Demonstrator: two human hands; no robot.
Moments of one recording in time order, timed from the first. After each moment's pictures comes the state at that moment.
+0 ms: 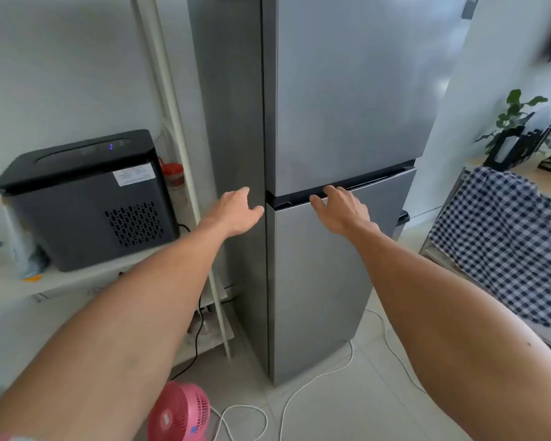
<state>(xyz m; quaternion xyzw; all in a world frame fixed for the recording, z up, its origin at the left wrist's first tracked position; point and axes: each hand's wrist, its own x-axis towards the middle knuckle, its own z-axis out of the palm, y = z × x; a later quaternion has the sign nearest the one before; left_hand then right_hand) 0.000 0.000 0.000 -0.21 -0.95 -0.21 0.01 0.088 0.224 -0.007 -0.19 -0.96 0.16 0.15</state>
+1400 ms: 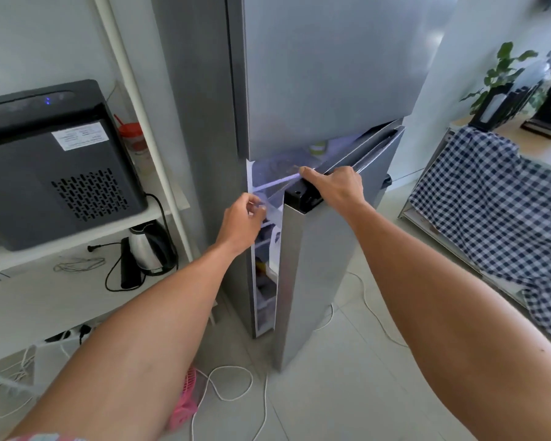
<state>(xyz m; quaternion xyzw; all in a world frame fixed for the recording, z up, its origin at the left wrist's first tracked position) 0.013 0.055 -0.116 -0.20 -0.83 -0.52 -0.02 0.082 0.255 -0.036 -0.32 -0.85 0.39 0.18</state>
